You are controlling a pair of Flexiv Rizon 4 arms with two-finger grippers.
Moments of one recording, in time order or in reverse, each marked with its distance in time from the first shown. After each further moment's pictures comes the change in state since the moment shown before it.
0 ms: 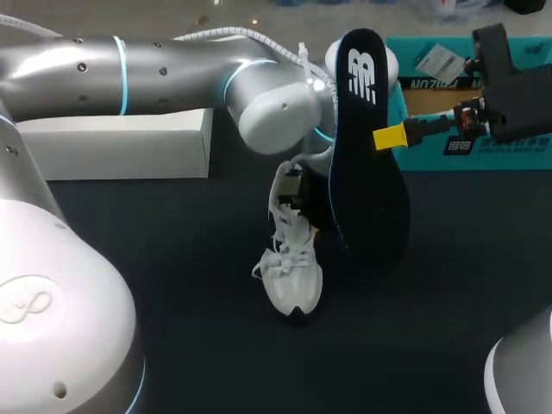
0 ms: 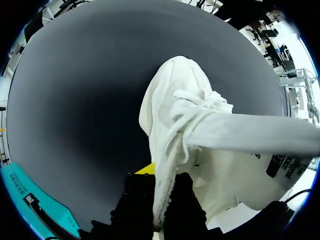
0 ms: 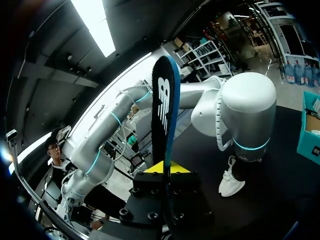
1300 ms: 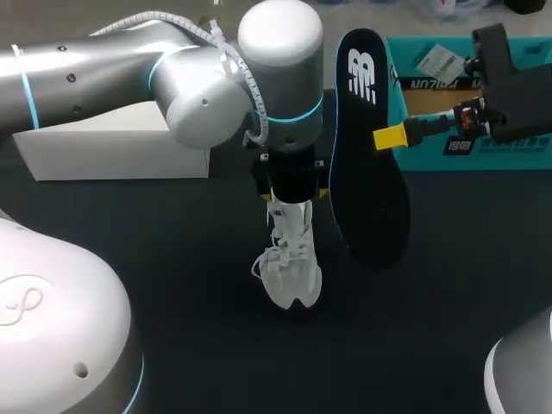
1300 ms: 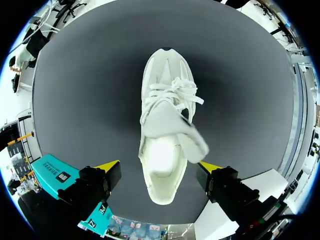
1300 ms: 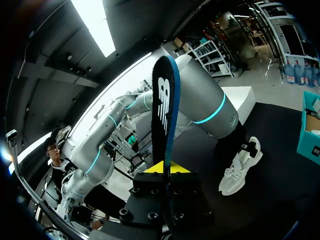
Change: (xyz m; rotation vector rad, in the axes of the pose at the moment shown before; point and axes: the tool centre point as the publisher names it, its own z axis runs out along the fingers) left arm 0.033 0.034 -0.082 -0.187 -0.256 0.089; right arm 0.000 0.000 0.000 0.000 0.000 0.000
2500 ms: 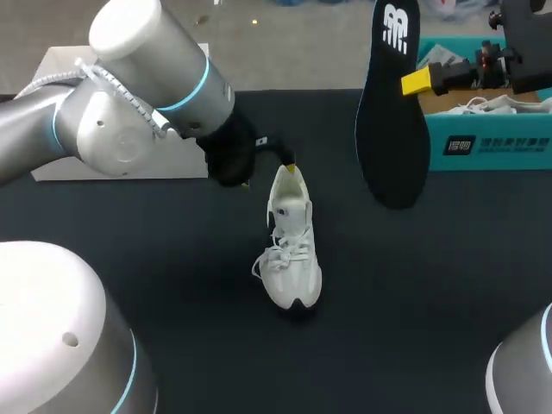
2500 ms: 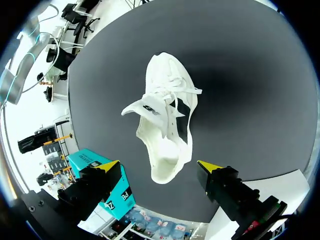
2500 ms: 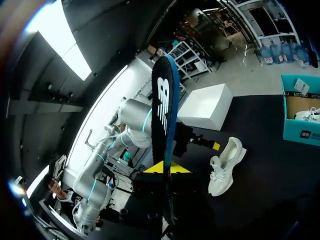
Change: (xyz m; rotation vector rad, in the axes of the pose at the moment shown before) left arm 0.035 0.023 -0.040 0.015 -0.403 0.016; right arm -0.075 0.059 -0.038 -0.072 -0.096 0.263
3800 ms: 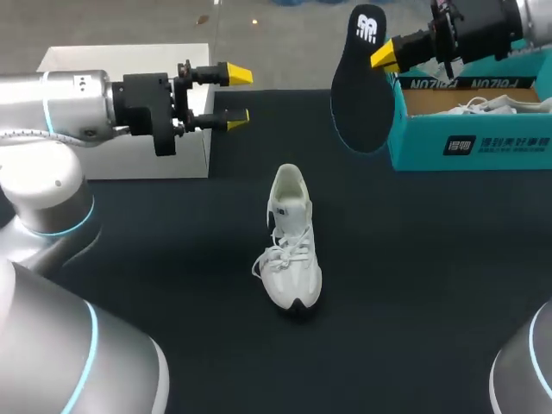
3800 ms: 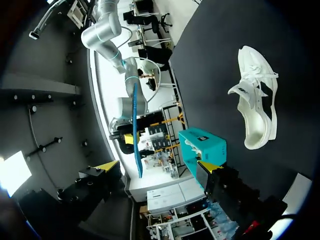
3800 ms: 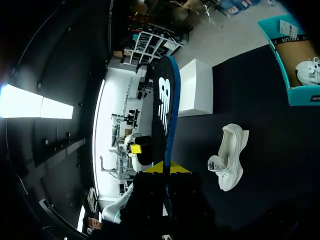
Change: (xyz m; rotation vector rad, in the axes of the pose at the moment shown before) left arm -0.053 0.027 -0.155 -0.120 -1.021 0.003; right arm -0.090 0.072 0.067 0.161 0.043 0.429
